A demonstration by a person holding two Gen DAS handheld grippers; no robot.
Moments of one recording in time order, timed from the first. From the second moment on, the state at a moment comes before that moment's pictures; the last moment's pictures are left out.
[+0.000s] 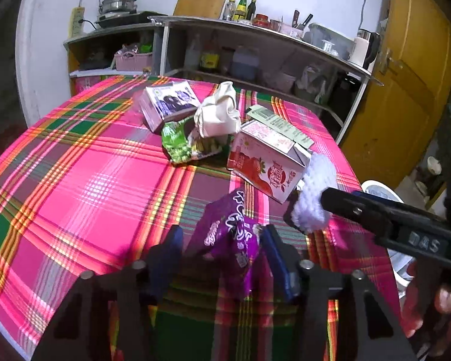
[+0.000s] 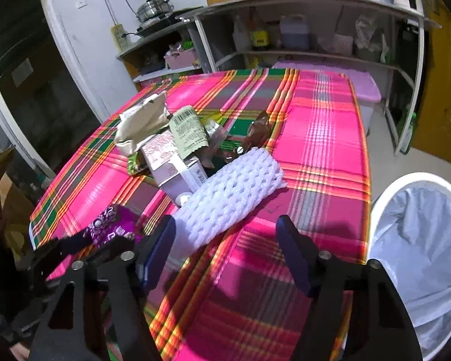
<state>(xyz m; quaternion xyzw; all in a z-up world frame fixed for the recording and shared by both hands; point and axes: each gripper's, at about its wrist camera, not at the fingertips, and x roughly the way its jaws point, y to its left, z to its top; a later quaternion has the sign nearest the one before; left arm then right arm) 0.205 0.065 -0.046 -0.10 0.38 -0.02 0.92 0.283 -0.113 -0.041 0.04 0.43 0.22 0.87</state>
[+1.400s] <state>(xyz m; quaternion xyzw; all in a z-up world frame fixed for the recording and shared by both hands) 0.158 0.031 -0.006 -0.07 0.33 -0.06 0.94 0.230 -0.161 -0.015 0.07 0.40 0.24 0.88</state>
